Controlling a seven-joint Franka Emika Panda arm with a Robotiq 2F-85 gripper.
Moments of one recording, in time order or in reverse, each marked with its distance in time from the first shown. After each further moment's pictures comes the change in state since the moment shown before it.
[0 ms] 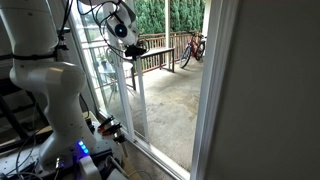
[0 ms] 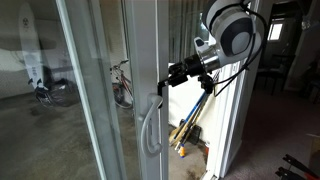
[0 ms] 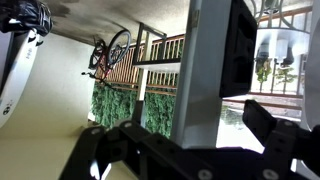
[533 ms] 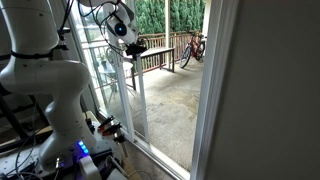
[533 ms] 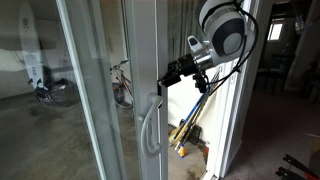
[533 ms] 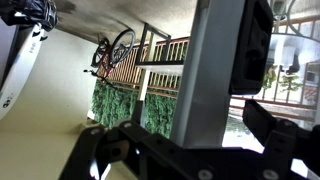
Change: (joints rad) arm 0.368 0.072 -0.358 0.085 0.002 0.033 0.002
